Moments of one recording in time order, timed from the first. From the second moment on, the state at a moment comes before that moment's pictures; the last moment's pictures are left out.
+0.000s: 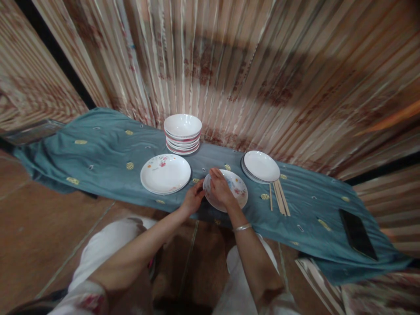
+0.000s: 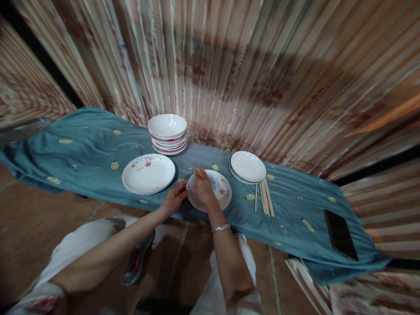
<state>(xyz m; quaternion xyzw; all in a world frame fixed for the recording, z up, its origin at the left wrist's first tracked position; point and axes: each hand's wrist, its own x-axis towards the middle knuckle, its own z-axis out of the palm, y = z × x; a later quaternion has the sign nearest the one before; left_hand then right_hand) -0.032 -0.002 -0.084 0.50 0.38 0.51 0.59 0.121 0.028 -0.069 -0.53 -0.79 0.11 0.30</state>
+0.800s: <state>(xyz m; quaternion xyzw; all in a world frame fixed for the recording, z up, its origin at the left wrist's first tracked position) -0.037 0.000 -0.077 0.35 0.48 0.51 0.62 0.109 -0.028 -0.040 -0.44 -0.83 0.19 0.30</state>
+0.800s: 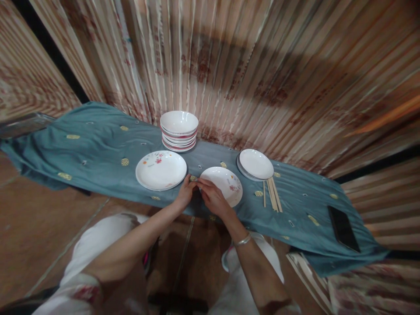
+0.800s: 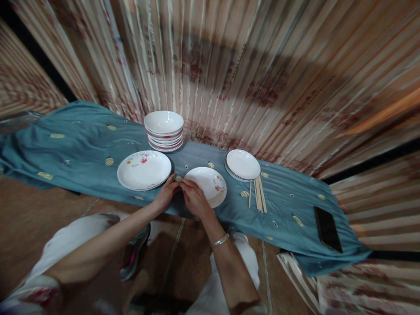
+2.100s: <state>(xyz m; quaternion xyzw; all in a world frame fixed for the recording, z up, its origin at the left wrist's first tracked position) -0.035 0.007 -0.085 0.42 0.43 0.52 0.60 0.178 -0.092 -0.030 -0.49 -0.78 0.20 0.33</state>
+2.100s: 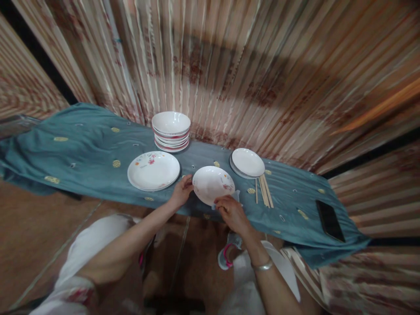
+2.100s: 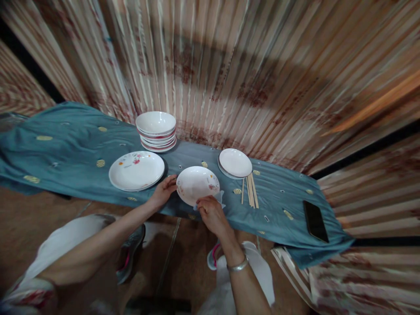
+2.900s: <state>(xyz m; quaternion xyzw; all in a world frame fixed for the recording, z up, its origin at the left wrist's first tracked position) -0.030 0.002 -0.060 0.43 0.45 0.51 0.59 0.214 -0.071 -0.054 -0.69 -0.55 0.31 0.35</state>
